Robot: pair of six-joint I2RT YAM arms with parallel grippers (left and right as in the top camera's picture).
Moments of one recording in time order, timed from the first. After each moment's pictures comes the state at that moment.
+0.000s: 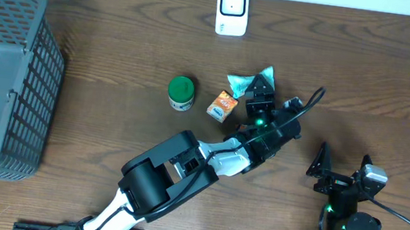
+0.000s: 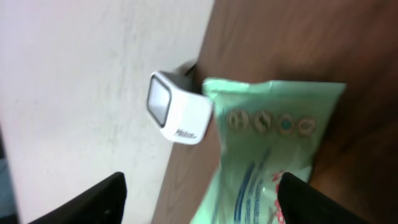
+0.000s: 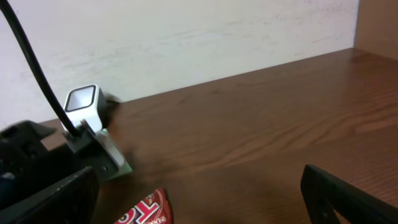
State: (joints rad) left arm -0.96 2.19 1.23 0.51 -0.94 0.88; right arm -0.01 0.01 0.01 -0.06 0.10 0.24
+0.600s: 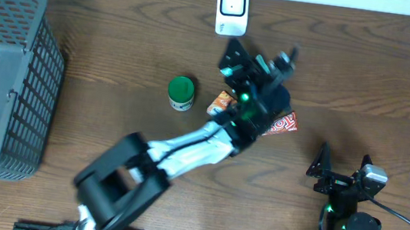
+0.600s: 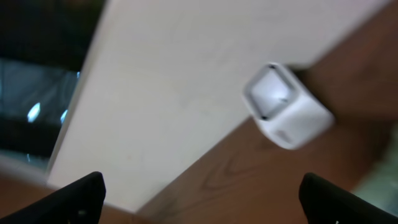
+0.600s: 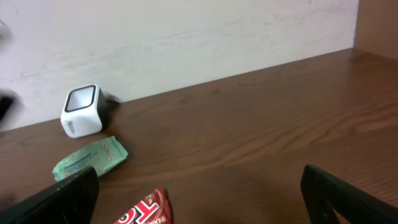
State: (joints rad) left arm -0.86 1.89 1.23 0.45 -1.06 0.69; right arm -0.01 0.01 0.01 -0.06 0.10 0.24
